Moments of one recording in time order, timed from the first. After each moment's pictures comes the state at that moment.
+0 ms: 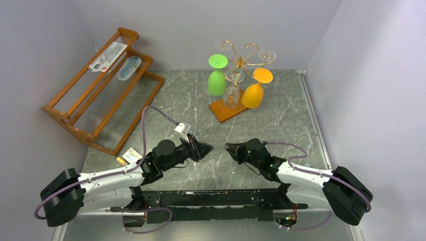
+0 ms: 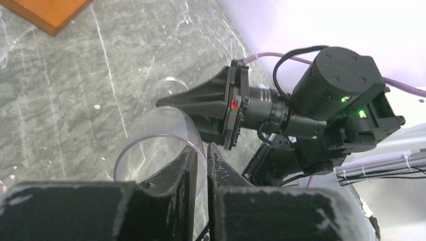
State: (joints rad) left arm -1.01 1.01 0.36 0.55 -0.06 -0.72; right arm 0.79 1.06 0.23 0.22 0.17 1.96
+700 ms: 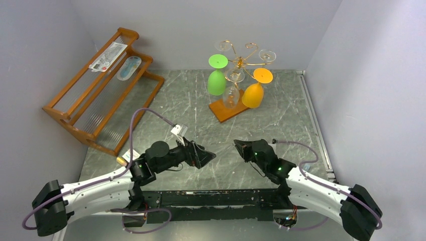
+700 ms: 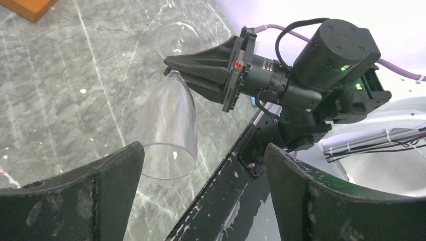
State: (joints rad) left arm -1.02 0.85 0.37 0.35 0.00 -0.72; right arm 0.78 0.84 0.23 0.08 0.34 1.89
